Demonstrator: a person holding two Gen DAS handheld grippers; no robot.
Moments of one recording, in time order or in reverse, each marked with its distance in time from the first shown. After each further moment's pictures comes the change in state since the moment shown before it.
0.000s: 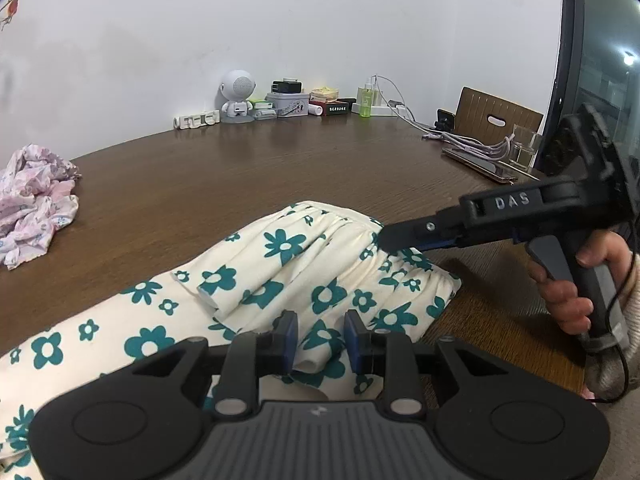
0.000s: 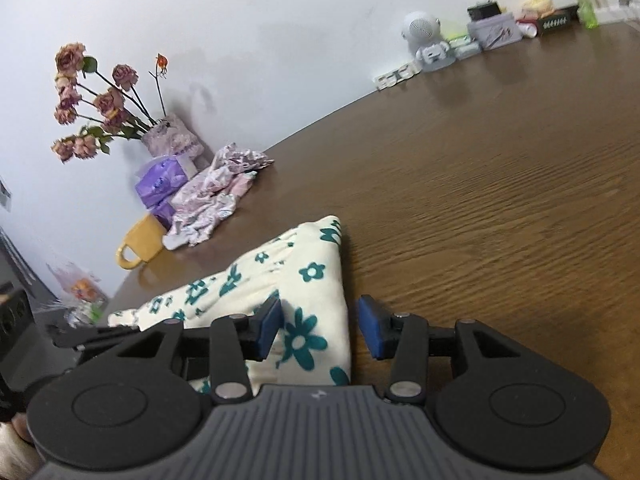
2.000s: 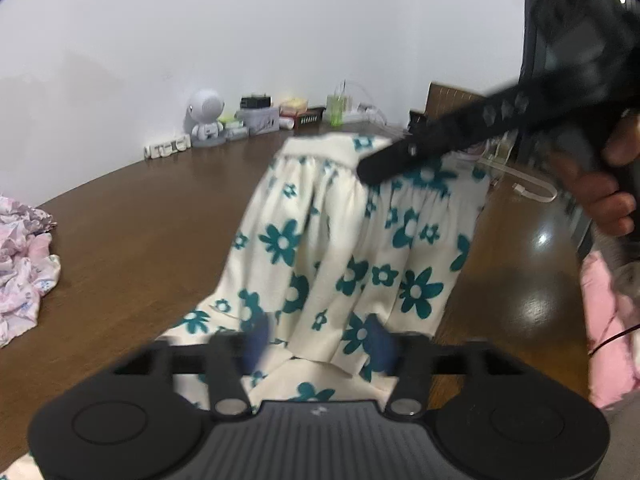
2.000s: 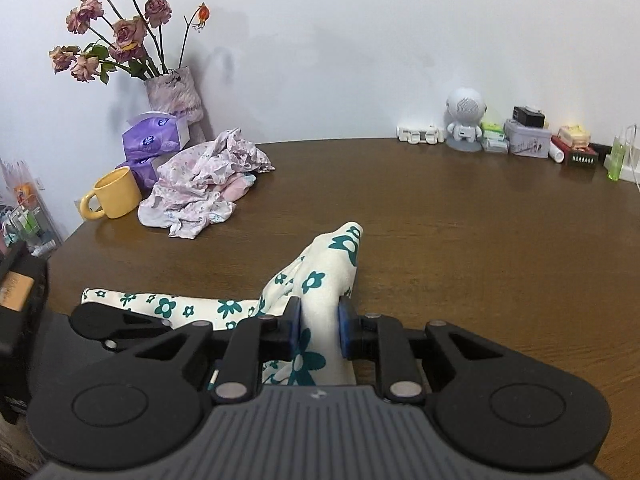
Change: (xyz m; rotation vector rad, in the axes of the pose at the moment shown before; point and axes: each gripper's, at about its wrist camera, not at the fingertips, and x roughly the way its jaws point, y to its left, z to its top) left arm 0.003 0.034 0.024 0.114 -0.022 -0.088; right arm 0.006 0.120 0.074 -0.366 0.061 -0.263
